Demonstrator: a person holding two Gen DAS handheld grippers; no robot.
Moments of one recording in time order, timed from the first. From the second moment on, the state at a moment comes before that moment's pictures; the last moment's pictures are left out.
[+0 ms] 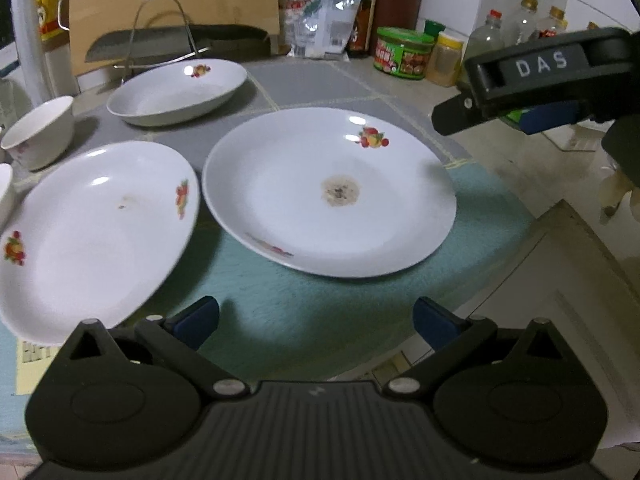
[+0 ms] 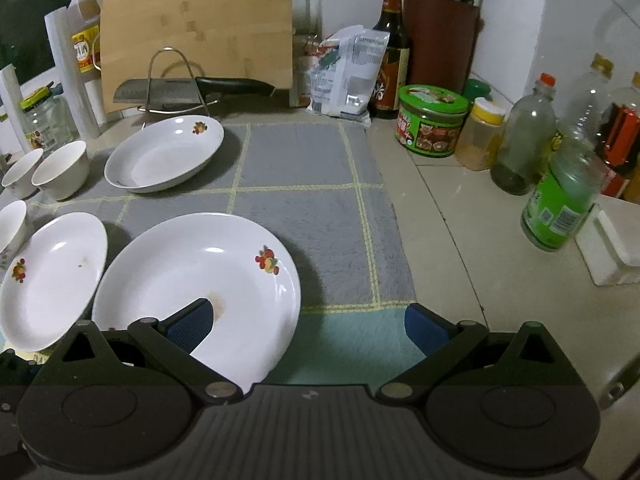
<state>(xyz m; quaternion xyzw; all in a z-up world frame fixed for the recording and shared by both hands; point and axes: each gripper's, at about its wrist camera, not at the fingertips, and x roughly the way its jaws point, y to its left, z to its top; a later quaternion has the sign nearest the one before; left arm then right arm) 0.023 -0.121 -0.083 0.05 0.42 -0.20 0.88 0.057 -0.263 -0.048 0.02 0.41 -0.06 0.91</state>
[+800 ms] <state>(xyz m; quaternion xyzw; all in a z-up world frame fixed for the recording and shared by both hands) 0.041 -0.149 -0.095 0.08 0.39 -0.18 0.90 0.139 -0.277 -0.106 -0.01 0.48 0.06 0.87</state>
